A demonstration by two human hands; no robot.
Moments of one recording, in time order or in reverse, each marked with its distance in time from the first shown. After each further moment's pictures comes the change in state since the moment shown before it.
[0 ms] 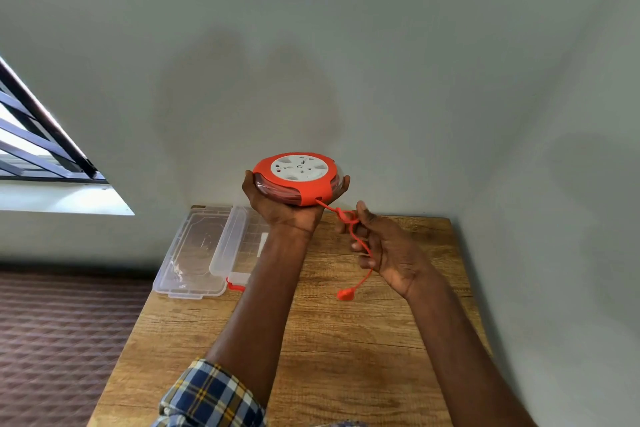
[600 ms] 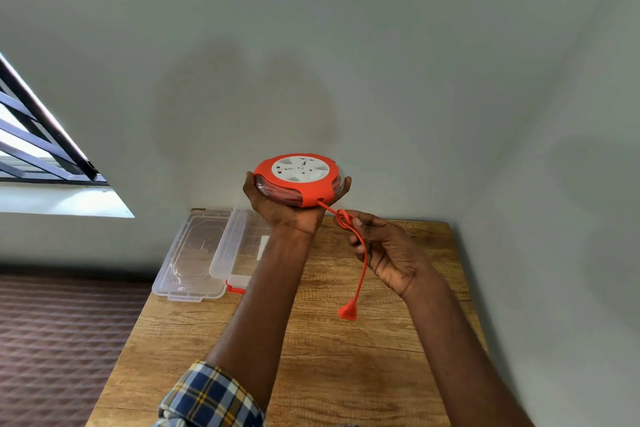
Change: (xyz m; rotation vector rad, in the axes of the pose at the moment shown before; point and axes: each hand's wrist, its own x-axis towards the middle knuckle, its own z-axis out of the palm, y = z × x) left_hand -0.004 -0.002 0.005 0.022 -0.011 -0.004; right_hand 0.004 -0.001 0.002 0.269 0.025 -0.004
